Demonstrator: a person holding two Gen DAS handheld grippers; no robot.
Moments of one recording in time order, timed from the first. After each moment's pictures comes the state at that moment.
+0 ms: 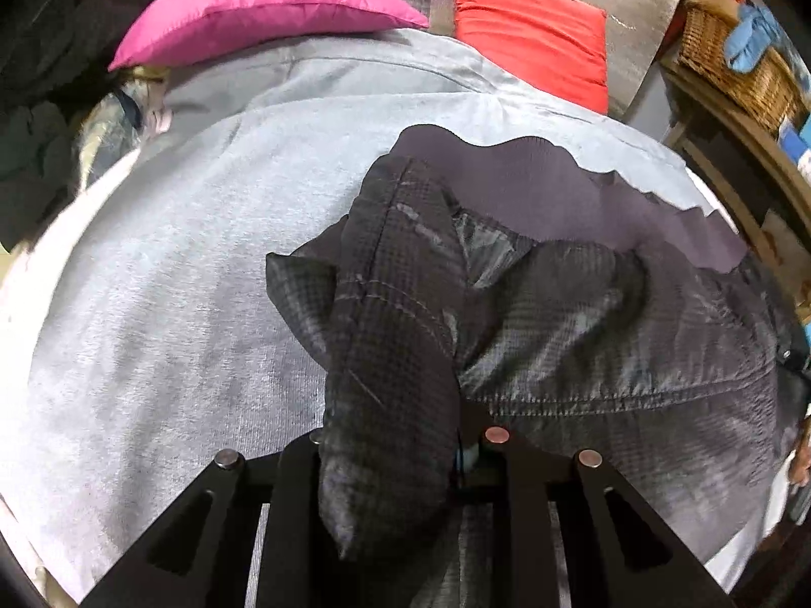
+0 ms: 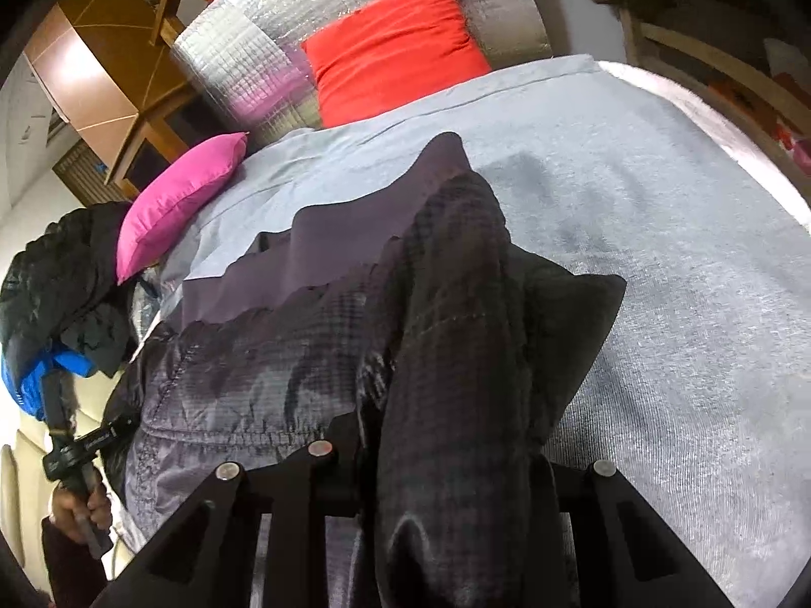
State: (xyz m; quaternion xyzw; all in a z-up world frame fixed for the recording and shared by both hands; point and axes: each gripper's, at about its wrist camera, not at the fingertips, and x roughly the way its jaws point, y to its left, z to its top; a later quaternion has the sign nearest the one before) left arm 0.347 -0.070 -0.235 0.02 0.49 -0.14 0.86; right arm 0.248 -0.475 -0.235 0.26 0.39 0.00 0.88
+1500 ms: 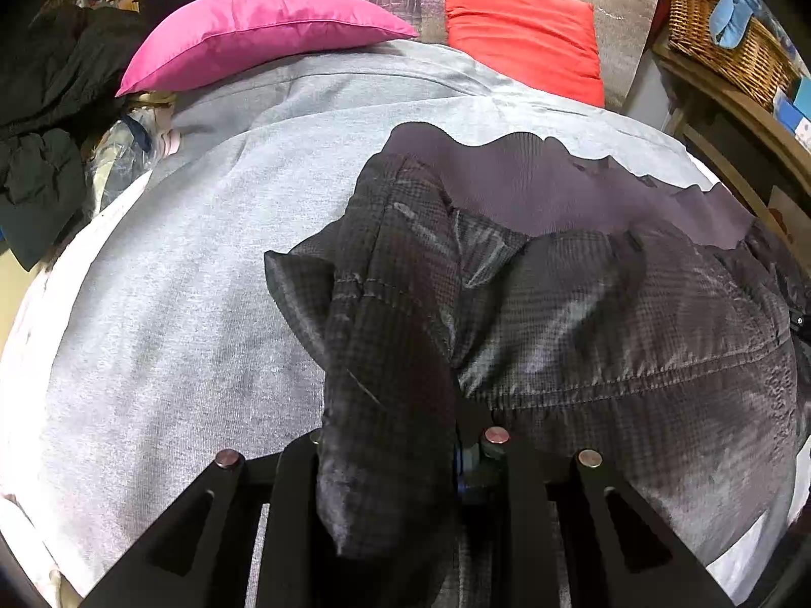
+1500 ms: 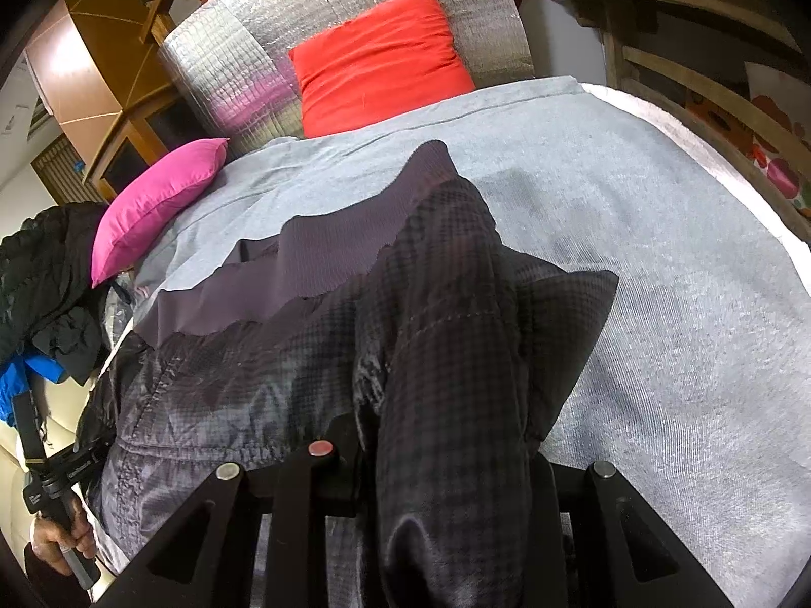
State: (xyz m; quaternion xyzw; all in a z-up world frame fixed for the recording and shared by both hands) left arm 0.328 -0.069 -0.230 0.05 0.47 -0.13 0.87; right arm 0.249 -0.458 -0.224 0.23 0.39 -0.04 0.89
